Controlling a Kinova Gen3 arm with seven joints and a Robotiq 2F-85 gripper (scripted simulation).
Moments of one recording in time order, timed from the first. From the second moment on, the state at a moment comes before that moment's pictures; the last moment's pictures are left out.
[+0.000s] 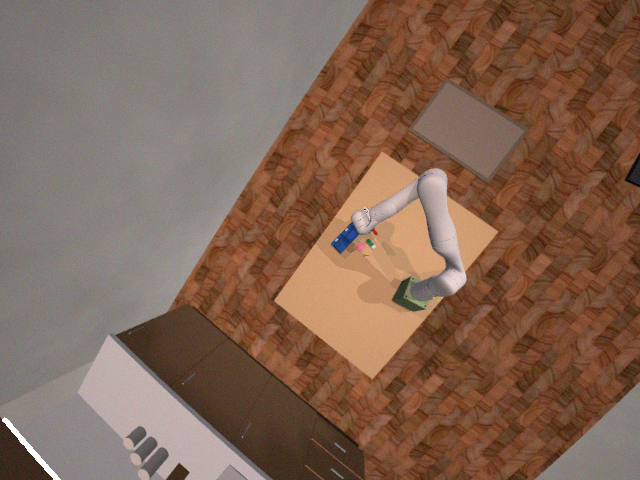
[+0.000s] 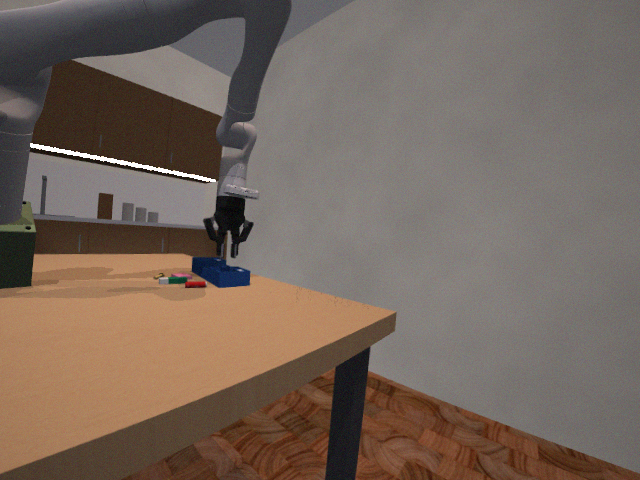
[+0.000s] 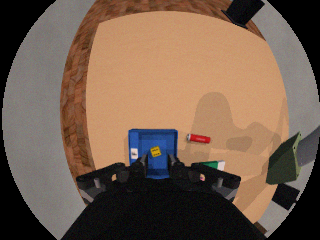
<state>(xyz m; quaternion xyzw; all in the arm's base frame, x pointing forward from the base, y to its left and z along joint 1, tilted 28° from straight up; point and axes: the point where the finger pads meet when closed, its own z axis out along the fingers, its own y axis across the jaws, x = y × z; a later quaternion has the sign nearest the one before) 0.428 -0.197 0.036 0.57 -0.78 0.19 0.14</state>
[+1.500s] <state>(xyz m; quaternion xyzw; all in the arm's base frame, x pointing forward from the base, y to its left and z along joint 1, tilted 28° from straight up) 0.385 -0.121 -0.004 0.63 -0.74 0.18 0.16</state>
